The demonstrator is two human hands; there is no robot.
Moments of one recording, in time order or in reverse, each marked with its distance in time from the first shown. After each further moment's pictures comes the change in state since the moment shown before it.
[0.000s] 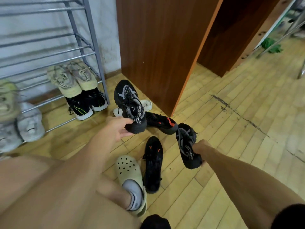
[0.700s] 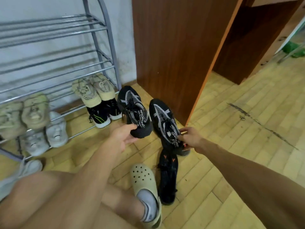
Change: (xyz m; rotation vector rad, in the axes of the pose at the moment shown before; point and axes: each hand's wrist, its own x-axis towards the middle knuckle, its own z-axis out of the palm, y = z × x) left_hand -0.001 0.004 -0.027 -0.111 0.083 0.083; right_hand -0.036 -0.091 0.001 0.454 -0.265 -0.392
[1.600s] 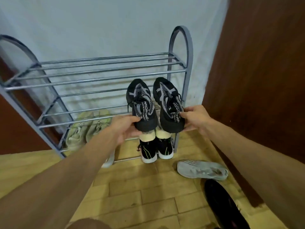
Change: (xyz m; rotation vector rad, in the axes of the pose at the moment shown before) left_hand 0.084 0.160 -0.126 -0.168 0.228 0.230; right_hand 0.083 -0.297 0.120 0.026 -0.319 -0.411
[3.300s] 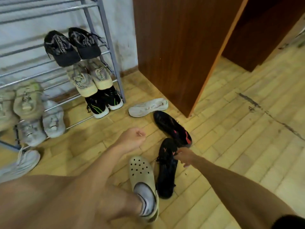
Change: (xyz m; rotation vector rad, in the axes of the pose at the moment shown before) left_hand -0.139 -0.192 0.084 1.008 -0.523 0.053; right_hand -0.207 0.337 -0.055 -0.391 -0.019 0.666
